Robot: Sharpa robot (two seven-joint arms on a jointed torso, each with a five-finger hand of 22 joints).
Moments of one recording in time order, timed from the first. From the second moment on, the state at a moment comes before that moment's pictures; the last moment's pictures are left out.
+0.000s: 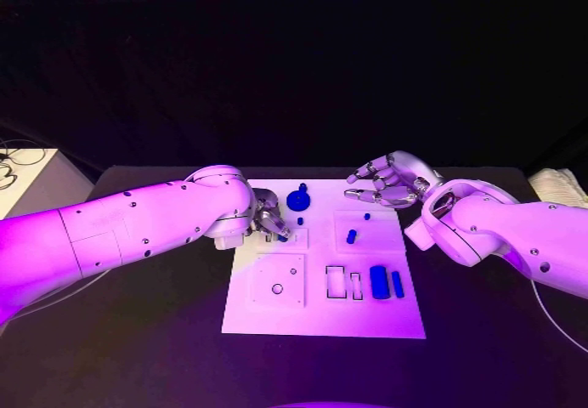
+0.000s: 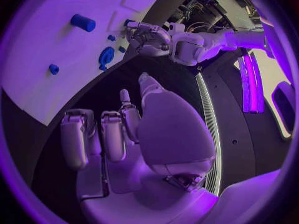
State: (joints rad) left arm 1.34 -0.59 -0.09 1.34 -1.04 0.18 -0.58; left_hand 0.99 -0.15 0.77 0.15 0.32 0.86 0.06 0.84 0.70 1.32 -0.04 1.18 0.93 1.47 -0.08 1.52 1.31 0.08 1.34 0.03 1.45 1.26; right arm 1.34 -0.86 -0.14 1.57 -0.81 -0.46 0.04; right_hand 1.39 -0.14 0.10 0.29 0.22 0.93 0.15 0.18 0.35 1.40 0.07 1.34 1.31 1.47 -0.01 1.51 1.31 0.02 1.47 0.10 1.48 1.31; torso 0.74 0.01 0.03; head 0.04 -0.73
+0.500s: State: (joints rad) left arm 1.34 -0.58 -0.09 1.33 -1.03 0.18 -0.59; left_hand 0.98 -0.14 0.76 0.14 0.31 0.88 0.05 0.84 0.69 1.32 -0.04 1.18 0.93 1.46 -0.08 1.52 1.31 0.08 1.34 0.03 1.45 1.26; right arm 1.34 -0.86 -0.14 1.57 -0.81 -0.46 0.04; right_hand 1.39 -0.14 0.10 0.29 0.22 0.93 0.15 0.18 0.35 1.40 0.07 1.34 1.31 1.47 -0.01 1.51 1.31 0.02 1.47 0.10 1.48 1.31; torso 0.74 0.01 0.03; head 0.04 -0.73
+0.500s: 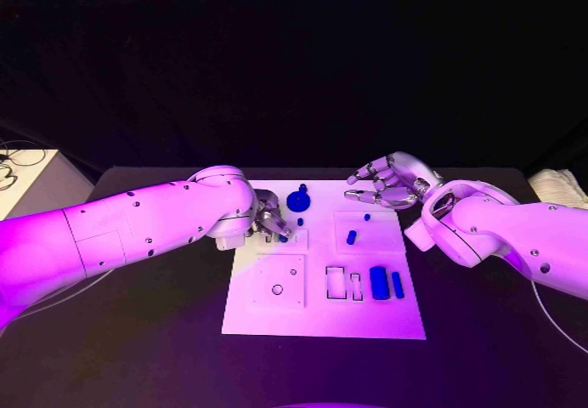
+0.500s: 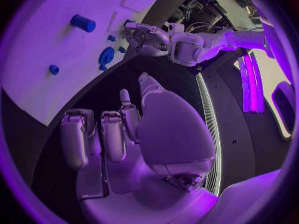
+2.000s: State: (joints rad) left arm 1.34 -0.58 -0.10 1.31 -1.02 0.19 -0.59; left_hand 0.95 -0.16 0.50 0.24 0.30 0.91 0.02 0.81 0.68 1.32 -0.04 1.18 0.93 1.47 -0.09 1.52 1.31 0.08 1.34 0.03 1.45 1.26; right arm 1.34 -0.87 -0.14 1.57 -0.81 -0.46 0.04; right_hand 1.36 -0.13 0.10 0.29 0.22 0.92 0.15 0.18 0.35 1.40 0.07 1.33 1.31 1.47 -0.01 1.51 1.31 0.02 1.47 0.10 1.47 1.31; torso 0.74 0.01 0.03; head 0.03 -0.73
